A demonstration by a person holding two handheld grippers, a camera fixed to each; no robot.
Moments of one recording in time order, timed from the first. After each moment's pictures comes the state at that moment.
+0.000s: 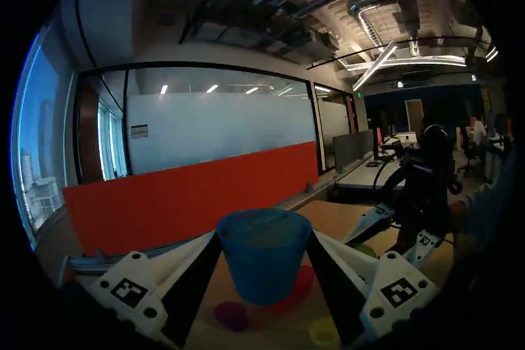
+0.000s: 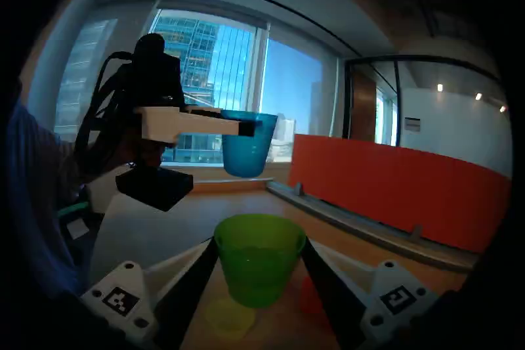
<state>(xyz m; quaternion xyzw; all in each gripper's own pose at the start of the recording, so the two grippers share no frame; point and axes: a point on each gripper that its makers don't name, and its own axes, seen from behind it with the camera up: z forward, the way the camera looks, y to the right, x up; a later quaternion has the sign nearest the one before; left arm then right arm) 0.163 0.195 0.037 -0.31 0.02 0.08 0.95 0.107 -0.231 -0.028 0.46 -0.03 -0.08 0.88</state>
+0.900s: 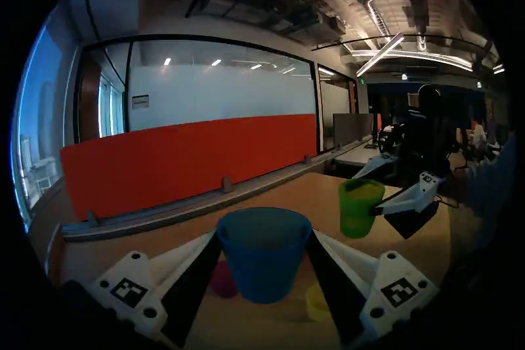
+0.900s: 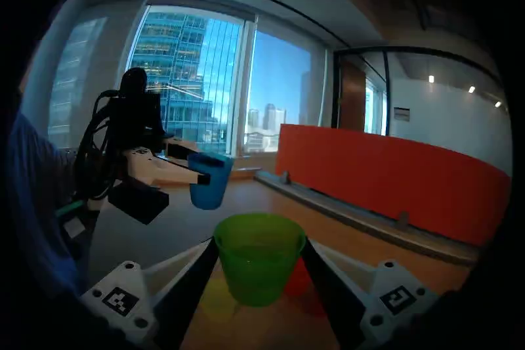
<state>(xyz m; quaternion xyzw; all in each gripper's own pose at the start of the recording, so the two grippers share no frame) 0.071 0.173 0.031 -0.31 -0.05 0.07 0.95 0.100 -0.179 -0.026 0.44 -0.05 -0.08 0.89</state>
